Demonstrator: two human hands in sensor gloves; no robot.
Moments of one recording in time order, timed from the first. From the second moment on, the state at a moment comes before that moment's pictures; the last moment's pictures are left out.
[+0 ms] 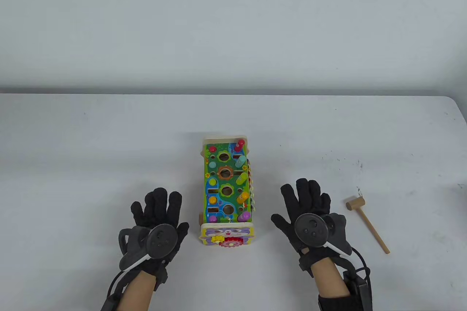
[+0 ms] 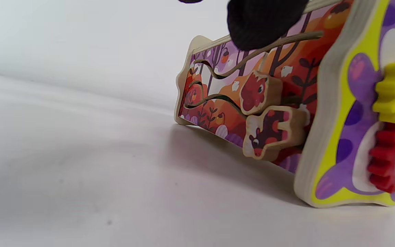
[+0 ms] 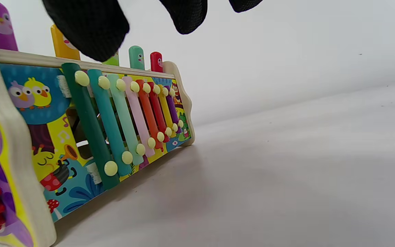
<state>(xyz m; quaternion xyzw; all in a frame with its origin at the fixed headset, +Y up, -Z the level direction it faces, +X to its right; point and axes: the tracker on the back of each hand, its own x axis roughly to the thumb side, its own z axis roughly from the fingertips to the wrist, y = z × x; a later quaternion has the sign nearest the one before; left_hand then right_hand) -0.200 -0.742 -0.233 0.03 -0.14 0.11 0.98 0.162 -0.728 -0.260 0.19 -0.05 0.97 0.17</state>
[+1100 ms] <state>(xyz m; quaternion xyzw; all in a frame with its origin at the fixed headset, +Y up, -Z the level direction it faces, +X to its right) -0.204 -0.743 -0.233 0.01 -0.14 0.14 0.98 0.317 -0.767 -0.270 -0.29 0.12 0.94 0.11</state>
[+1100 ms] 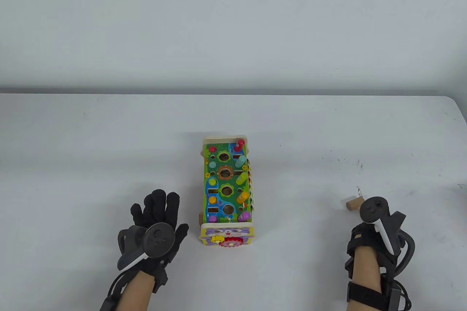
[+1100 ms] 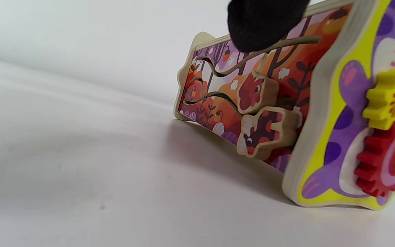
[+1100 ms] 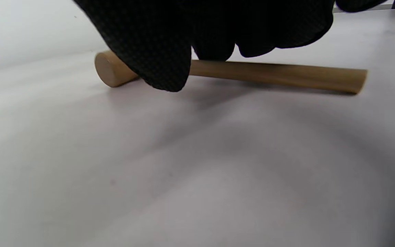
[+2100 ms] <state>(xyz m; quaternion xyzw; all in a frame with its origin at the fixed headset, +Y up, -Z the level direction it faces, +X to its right) -0.206 -0.744 -0.234 0.00 -0.13 0.15 0.98 0.299 -0.761 -0.275 -0.23 0.06 0.96 0.11</state>
